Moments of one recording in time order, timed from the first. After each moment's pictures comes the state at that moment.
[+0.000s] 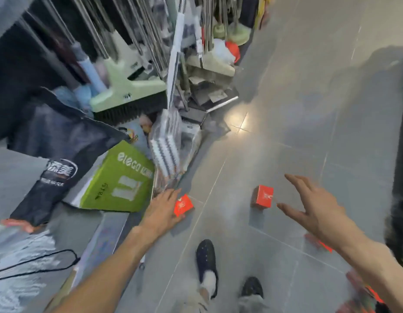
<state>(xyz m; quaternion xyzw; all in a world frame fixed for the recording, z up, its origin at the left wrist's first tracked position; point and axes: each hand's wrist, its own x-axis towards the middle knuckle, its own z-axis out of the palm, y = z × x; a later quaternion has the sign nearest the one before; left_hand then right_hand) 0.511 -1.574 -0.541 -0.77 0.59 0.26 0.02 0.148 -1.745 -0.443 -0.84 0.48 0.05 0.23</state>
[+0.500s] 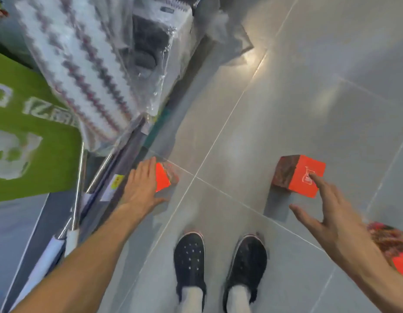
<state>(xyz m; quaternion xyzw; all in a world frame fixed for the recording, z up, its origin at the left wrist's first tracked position) 0.545 -1.600 -0.980 -0.82 0.50 0.26 0.14 0.157 -1.775 -0.855 -0.77 0.55 0.08 0.32</state>
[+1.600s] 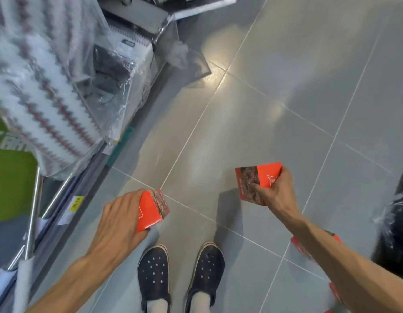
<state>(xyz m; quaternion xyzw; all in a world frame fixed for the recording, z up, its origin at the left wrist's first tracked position) 0.482 -1.625 -0.875 -0.77 0.53 0.34 -0.01 0.155 -1.865 -0.903 -0.60 0.70 0.00 0.38</state>
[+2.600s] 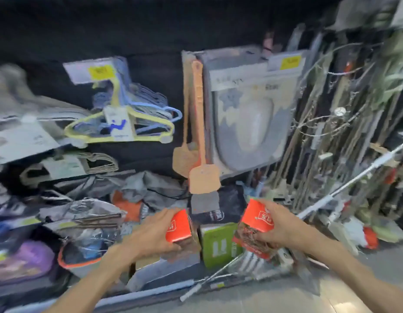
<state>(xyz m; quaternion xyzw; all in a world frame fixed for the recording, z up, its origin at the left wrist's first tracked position) 0.466 -1.329 -0.101 -0.95 0.29 0.05 -0.13 0.394 -1.712 -0.079 -0.96 -0.05 0.05 0.26</state>
